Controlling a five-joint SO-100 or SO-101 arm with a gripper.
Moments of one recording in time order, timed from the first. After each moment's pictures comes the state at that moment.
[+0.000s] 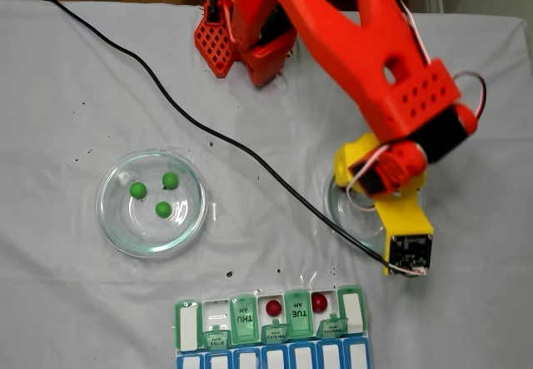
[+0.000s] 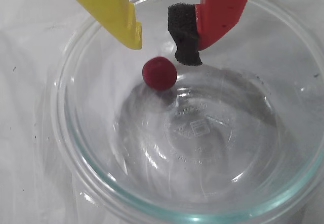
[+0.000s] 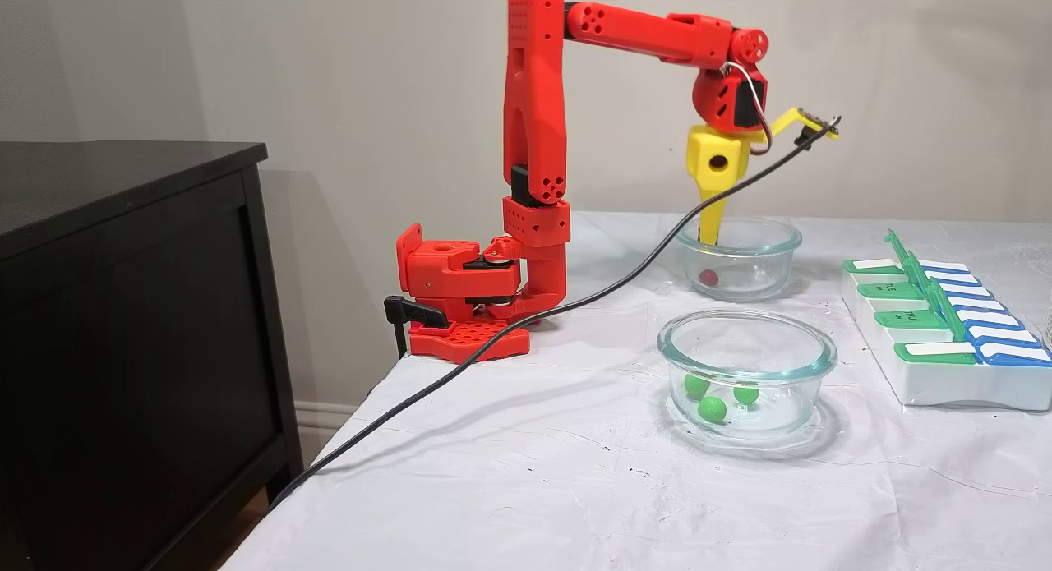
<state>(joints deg) -34.8 101.2 99.4 82.6 -66.3</state>
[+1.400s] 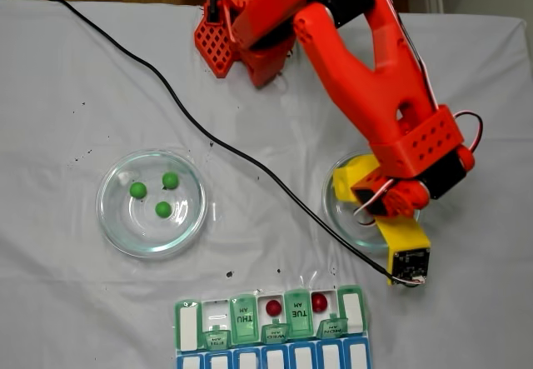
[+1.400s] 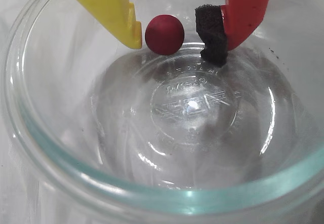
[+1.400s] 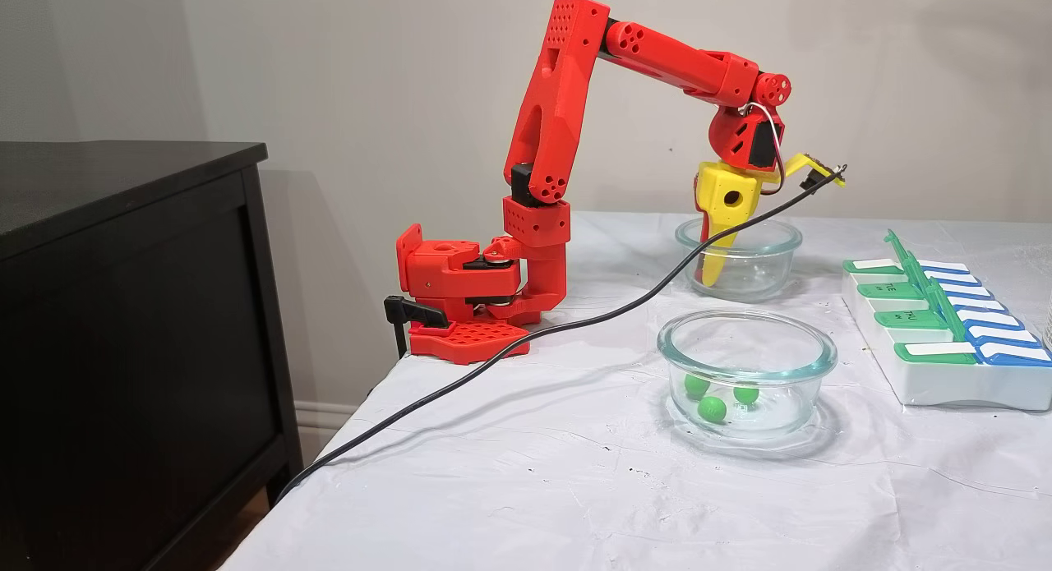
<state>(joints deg) -35.9 90.5 95.4 85.9 -67.1</state>
